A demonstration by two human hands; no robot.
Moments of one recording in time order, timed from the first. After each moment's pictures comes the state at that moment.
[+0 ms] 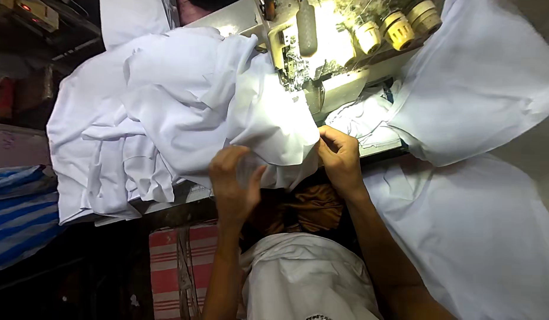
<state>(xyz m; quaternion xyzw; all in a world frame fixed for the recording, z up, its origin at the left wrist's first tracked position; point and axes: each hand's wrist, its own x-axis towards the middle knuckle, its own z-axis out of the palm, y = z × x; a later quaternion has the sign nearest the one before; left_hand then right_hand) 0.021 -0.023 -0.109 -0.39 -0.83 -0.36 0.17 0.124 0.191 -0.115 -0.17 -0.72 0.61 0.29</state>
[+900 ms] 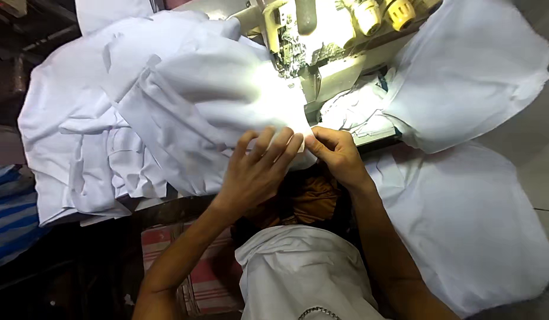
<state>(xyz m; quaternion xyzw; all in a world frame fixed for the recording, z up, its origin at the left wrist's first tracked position) 0.019 0.017 -0.068 -0.64 -0.74 -0.13 0.19 0.141 0.197 -0.113 -0.09 -0.73 0.65 0.20</state>
